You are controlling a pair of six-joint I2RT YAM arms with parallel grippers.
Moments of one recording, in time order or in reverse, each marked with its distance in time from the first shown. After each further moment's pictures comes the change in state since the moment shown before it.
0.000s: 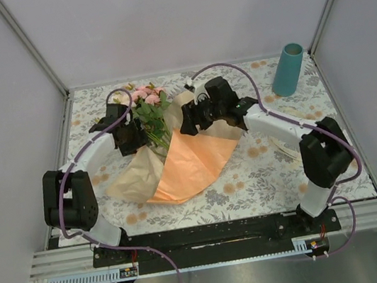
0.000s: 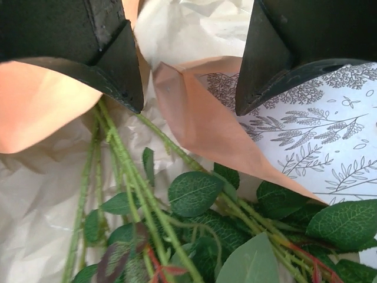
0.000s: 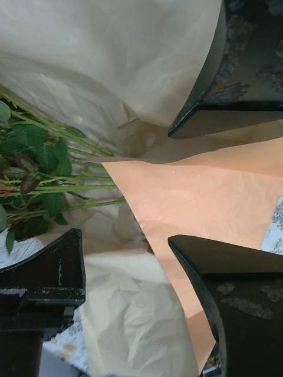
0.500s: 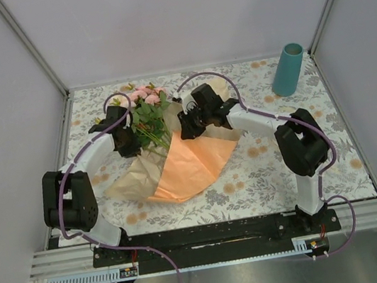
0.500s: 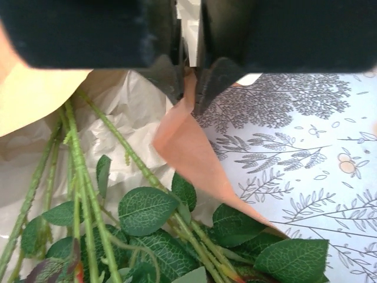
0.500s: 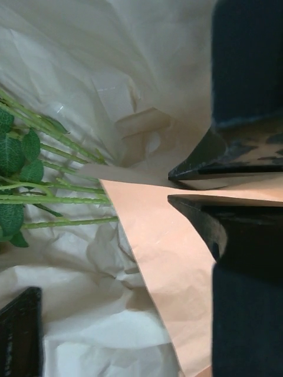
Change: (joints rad) left arm -0.001 0.010 -0.002 -0.099 -0.103 -0.008; right arm 0.047 0.231 0.132 -0.092 -0.002 -0.158
